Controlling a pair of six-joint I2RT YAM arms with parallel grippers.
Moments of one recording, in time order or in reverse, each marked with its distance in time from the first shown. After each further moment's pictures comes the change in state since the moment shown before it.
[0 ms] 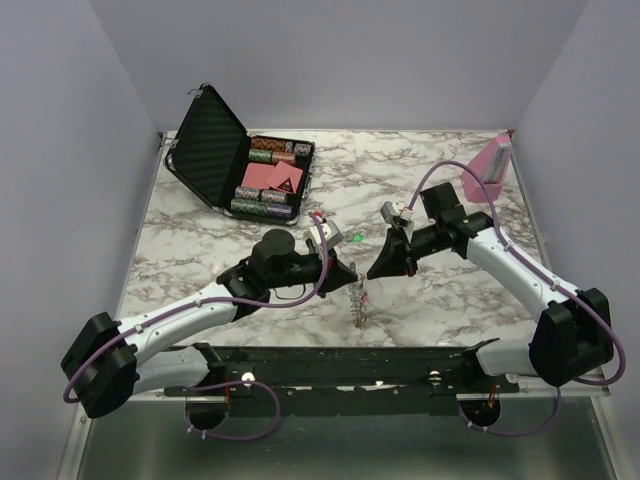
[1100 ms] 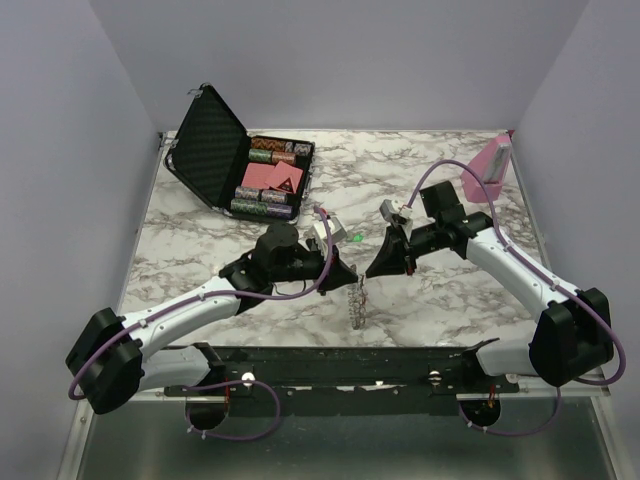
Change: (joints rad) left arm 0.026 0.040 0.052 -0.068 0.073 -0.003; right arm 0.003 0.000 0.000 0.043 0.001 0.055
